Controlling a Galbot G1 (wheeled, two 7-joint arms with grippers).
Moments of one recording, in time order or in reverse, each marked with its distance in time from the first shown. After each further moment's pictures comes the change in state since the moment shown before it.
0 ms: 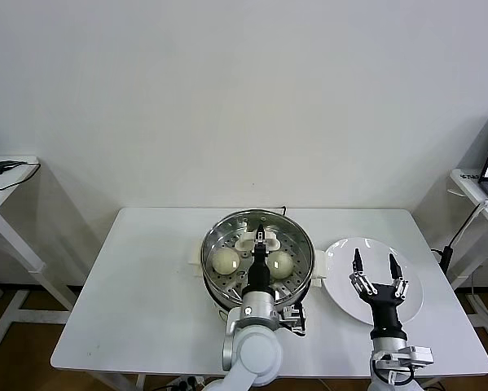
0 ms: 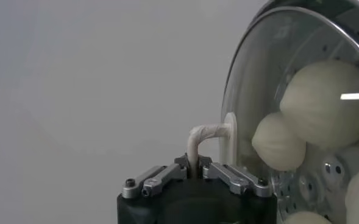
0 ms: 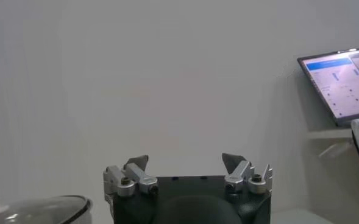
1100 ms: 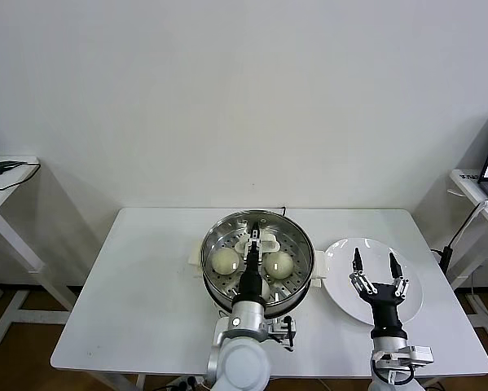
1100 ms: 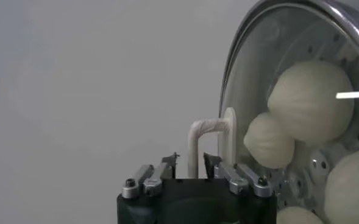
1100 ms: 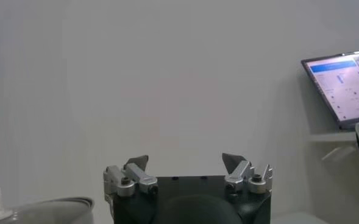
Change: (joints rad) left arm 0.071 0.072 -0.013 -0.093 -0.019 -0.042 -0.032; right arm 0.005 -0.008 -0.001 -0.006 -0.007 0.009 -0.001
